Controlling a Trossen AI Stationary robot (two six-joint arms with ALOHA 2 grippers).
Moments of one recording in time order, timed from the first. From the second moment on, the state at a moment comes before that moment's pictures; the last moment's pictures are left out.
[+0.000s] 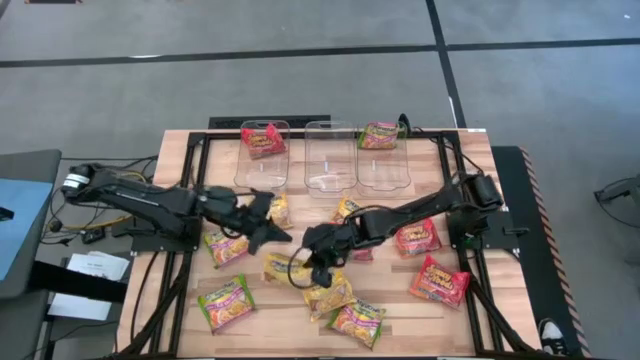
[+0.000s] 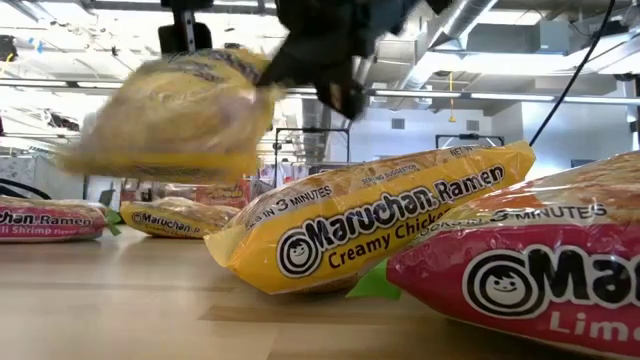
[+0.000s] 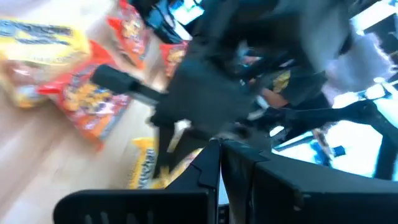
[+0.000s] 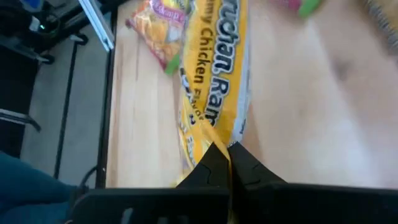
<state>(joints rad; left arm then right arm) -0.16 1.03 0.70 0.13 0.06 -0.89 0.20 1.90 1.41 -0.19 -0.13 0.53</state>
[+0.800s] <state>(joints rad) -0.15 0.87 0.70 0.08 -0.07 -0.76 -0.09 1.73 1.63 -0.66 -0.13 0.05</state>
